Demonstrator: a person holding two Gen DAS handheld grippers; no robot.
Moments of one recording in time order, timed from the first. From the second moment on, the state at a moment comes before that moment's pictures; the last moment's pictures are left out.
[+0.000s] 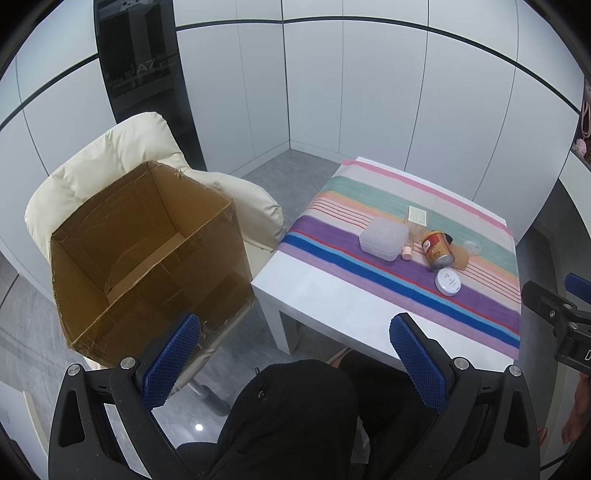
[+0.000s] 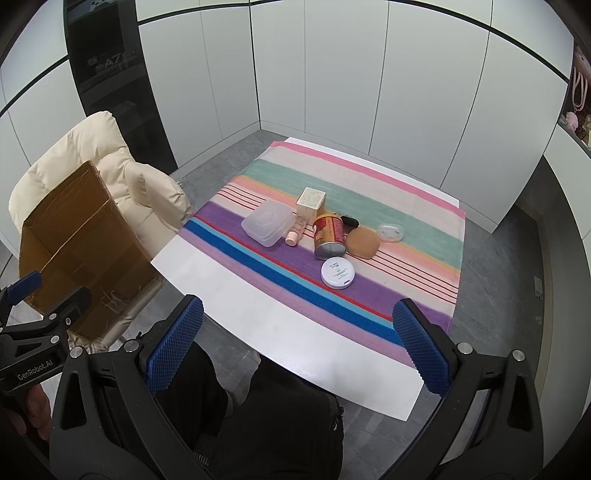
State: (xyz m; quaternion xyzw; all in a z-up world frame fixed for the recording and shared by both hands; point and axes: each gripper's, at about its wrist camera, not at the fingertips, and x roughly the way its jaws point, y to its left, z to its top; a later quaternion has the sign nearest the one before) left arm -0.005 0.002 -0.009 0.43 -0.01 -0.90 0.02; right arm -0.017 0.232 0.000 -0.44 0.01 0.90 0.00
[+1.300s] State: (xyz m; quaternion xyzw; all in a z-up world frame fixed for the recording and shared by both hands) left arm -0.029 0.054 -0.009 0.42 -0.04 -0.90 -0.07; right arm -0.006 0.296 -0.013 -0.46 0.05 0.89 0.05
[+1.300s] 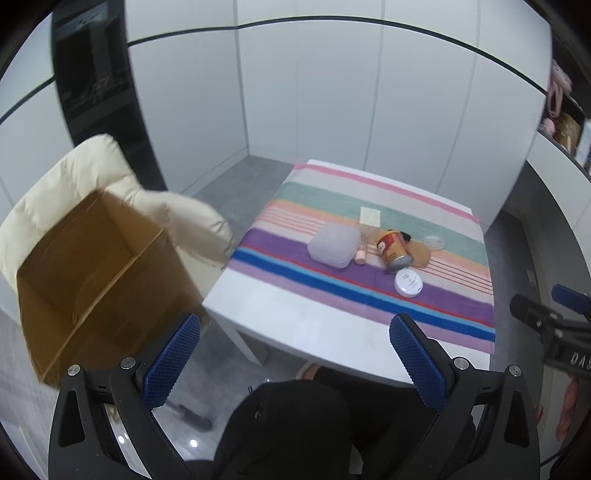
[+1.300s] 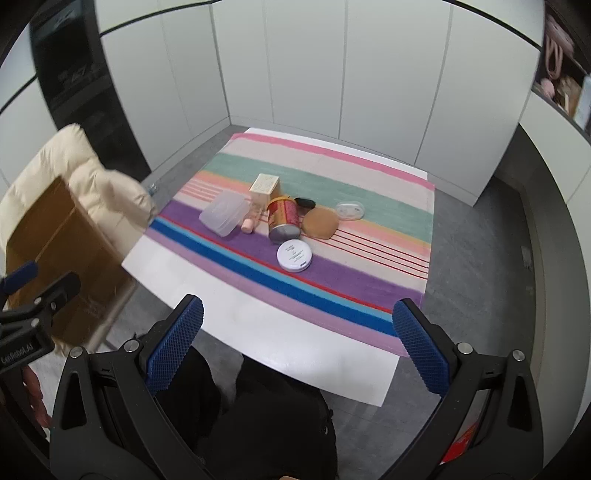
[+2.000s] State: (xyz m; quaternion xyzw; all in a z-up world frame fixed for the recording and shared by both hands) left arm -0.159 0.092 -0.089 0.51 -0.07 -0.84 -0.14; right arm -0.092 0.308 -0.084 -0.51 0.07 0.85 0.06
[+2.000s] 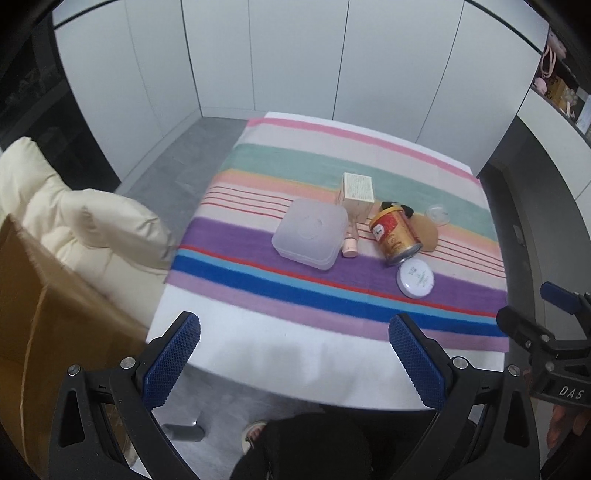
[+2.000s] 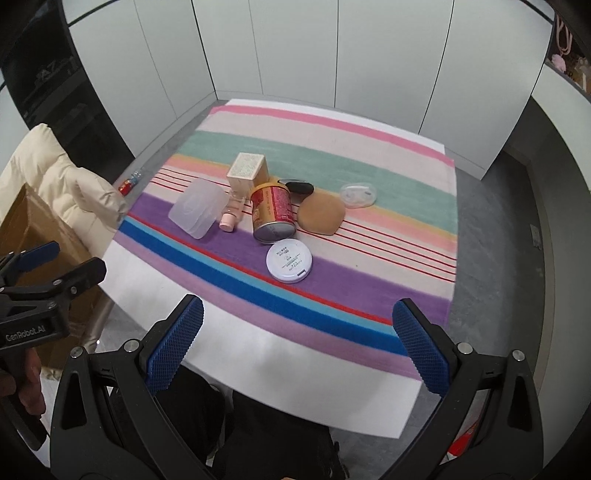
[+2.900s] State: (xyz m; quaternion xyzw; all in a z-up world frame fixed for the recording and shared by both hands) left arm -0.270 0.120 -0.223 0.56 -0.06 -0.79 -0.23; right arm -0.173 0.312 -0.235 -0.59 0.11 0.80 0.09
